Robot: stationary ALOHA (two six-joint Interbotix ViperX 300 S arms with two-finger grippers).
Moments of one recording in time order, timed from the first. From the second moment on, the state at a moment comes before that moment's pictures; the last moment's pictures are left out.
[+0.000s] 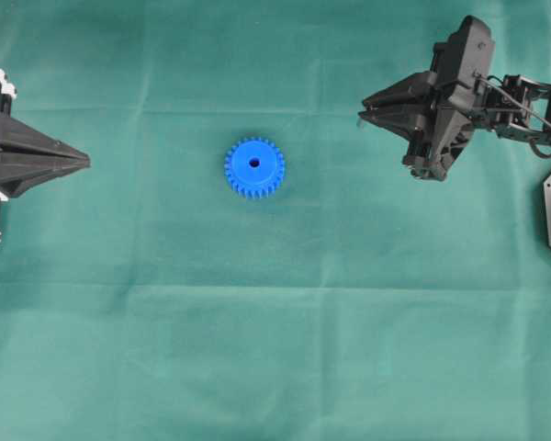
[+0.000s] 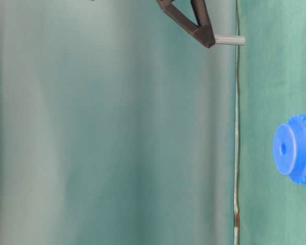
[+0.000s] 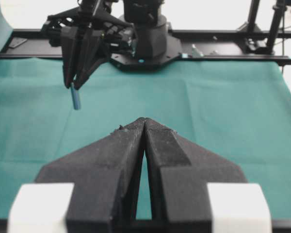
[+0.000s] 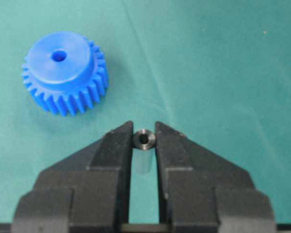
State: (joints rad) left arm 0.00 -0.97 1.18 0.01 -0.17 -0.01; right arm -0.28 -0.32 1.04 0.03 -0.23 -0.01
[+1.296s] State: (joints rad) left arm 0.00 -0.97 1.18 0.01 -0.15 -0.01; right arm -0.13 0.09 0.62 0.04 -0.24 -0.01
